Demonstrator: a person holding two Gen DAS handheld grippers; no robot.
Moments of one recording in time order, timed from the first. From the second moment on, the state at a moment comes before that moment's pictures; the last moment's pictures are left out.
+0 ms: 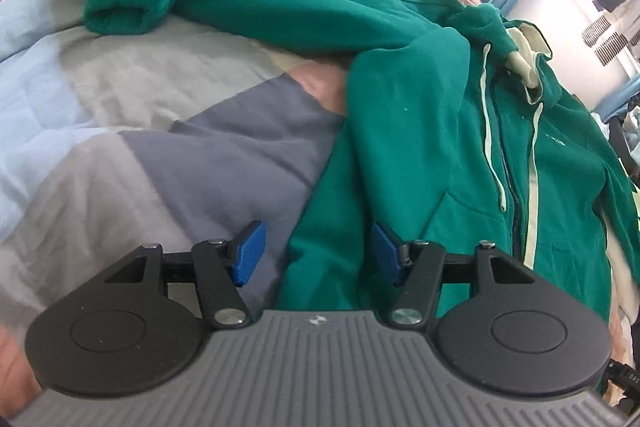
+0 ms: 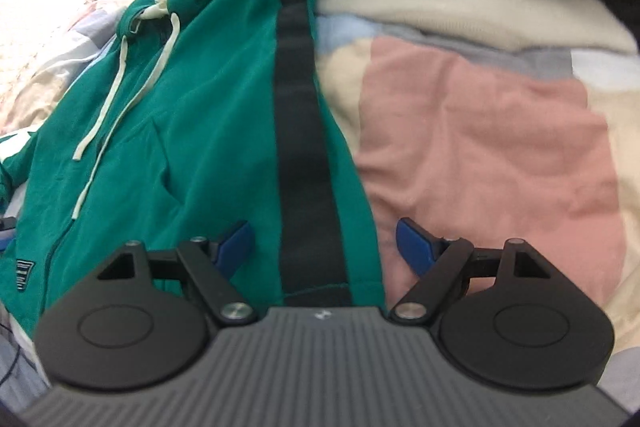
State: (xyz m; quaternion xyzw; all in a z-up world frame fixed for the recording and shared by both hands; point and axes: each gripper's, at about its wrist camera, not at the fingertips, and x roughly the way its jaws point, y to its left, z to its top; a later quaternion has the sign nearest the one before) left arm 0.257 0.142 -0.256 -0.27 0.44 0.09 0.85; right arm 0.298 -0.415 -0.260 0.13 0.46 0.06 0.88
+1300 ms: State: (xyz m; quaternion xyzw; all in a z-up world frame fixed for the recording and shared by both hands) left arm 0.205 0.169 -0.201 -0.25 0.49 0.05 0.83; right arm 0.255 -0.361 -0.180 0.05 0.52 0.13 0.84
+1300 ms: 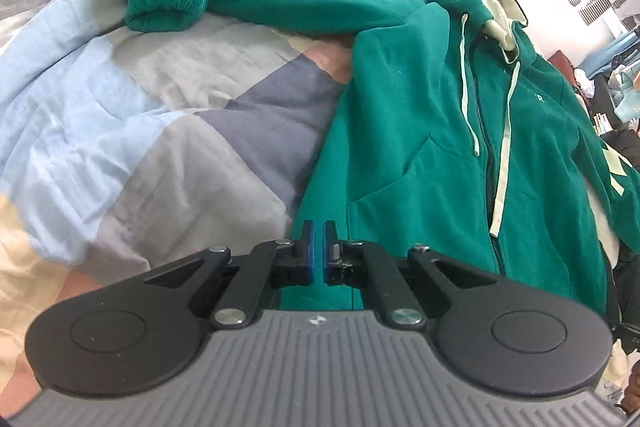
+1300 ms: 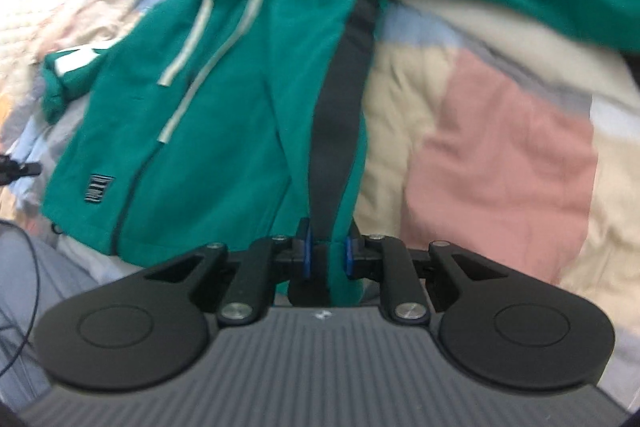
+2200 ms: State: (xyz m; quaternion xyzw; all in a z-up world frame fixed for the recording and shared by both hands) left arm 0.266 0.050 -0.082 -0.14 0.29 -0.09 0.94; right arm 0.275 -0.254 -0.082 0.14 0.35 0.14 0.92
